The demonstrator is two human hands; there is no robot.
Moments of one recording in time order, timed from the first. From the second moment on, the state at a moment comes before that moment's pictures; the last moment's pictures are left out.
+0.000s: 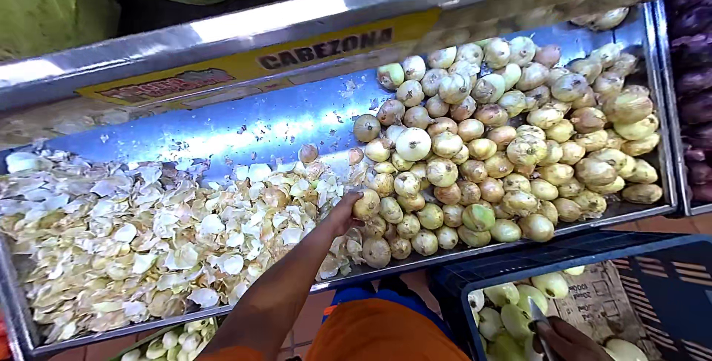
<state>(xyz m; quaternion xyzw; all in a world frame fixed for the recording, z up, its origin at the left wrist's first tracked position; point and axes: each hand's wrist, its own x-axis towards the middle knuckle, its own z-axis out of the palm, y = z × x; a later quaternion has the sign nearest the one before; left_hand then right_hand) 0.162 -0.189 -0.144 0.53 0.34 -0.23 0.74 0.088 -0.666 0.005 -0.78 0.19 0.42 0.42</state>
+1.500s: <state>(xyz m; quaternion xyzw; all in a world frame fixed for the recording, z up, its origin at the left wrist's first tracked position) 0.083 -0.103 0.022 0.72 0.08 -0.36 0.59 0.170 -0.311 0.062 -0.77 -0.63 0.11 -0.01</state>
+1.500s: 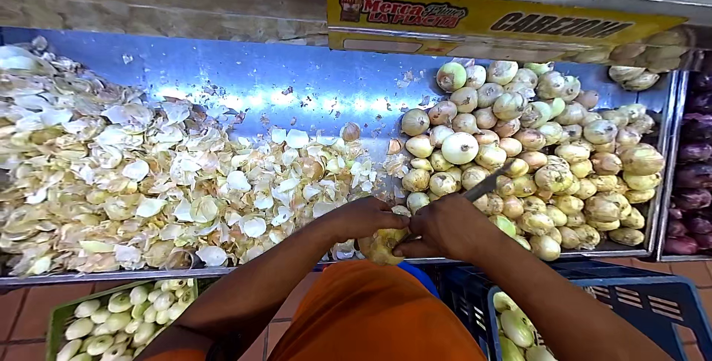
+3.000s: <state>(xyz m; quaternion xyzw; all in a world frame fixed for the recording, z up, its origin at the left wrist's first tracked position) 0.083 -0.078 0.006 0.53 0.25 -0.18 0.79 0.170 -0.298 0.054 -0.87 -0.45 0.21 0.08</state>
